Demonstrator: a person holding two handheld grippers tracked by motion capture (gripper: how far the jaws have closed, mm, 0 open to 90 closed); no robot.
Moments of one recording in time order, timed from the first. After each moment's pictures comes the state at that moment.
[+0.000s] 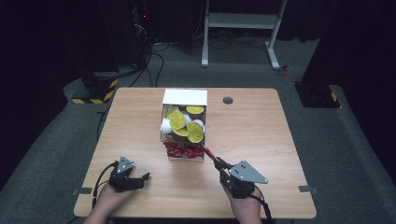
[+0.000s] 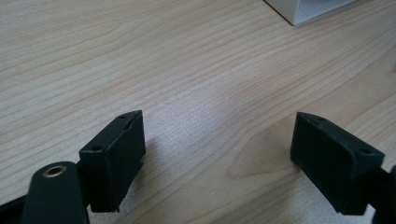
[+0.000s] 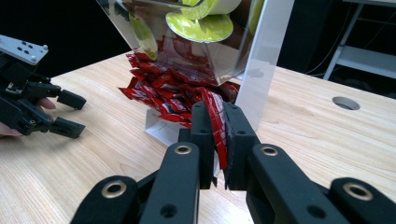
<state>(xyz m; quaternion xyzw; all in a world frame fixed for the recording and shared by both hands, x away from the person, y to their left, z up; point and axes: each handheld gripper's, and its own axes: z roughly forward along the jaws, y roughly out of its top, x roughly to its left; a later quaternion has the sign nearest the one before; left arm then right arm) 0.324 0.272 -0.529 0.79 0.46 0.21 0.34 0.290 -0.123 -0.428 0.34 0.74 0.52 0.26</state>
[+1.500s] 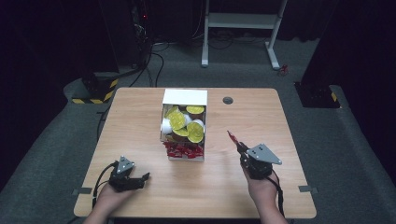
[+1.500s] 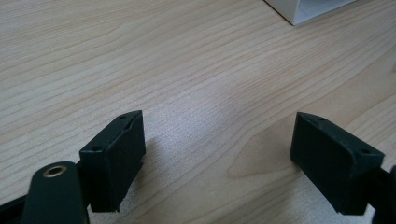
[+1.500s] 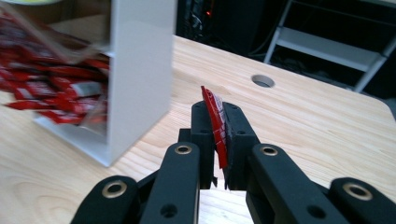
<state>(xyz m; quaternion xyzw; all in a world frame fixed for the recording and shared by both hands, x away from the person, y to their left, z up) 0.324 0.272 -0.529 0.79 0.46 0.21 0.34 0.344 -0.173 -0.431 0.40 0.73 0.44 0.33</state>
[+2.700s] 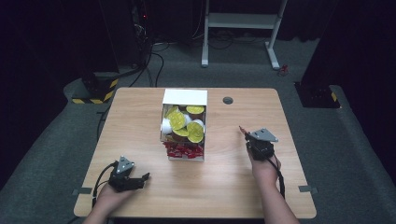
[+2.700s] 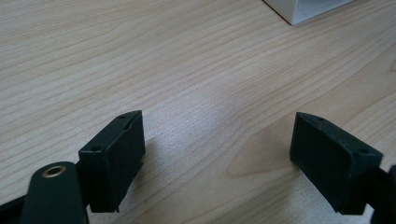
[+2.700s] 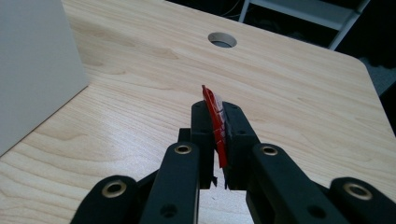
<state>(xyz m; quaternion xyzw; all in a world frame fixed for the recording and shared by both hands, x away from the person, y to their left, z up) 0.324 0.272 -0.529 0.79 0.46 0.21 0.35 0.417 -0.194 -0.465 0.46 0.74 0.37 0.33</state>
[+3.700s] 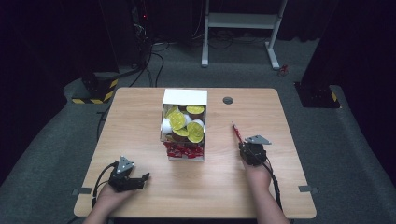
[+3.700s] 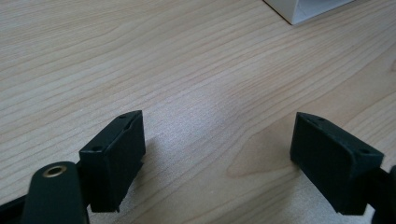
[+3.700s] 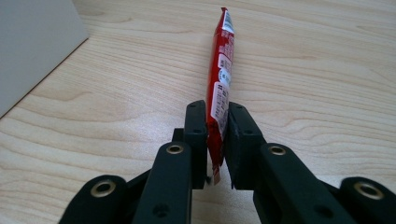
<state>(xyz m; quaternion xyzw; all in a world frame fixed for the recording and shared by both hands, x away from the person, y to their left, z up) 0.323 0.272 -0.530 0.79 0.46 0.21 0.35 0.424 -0.187 -0.510 0.51 0.74 0.35 0.25</state>
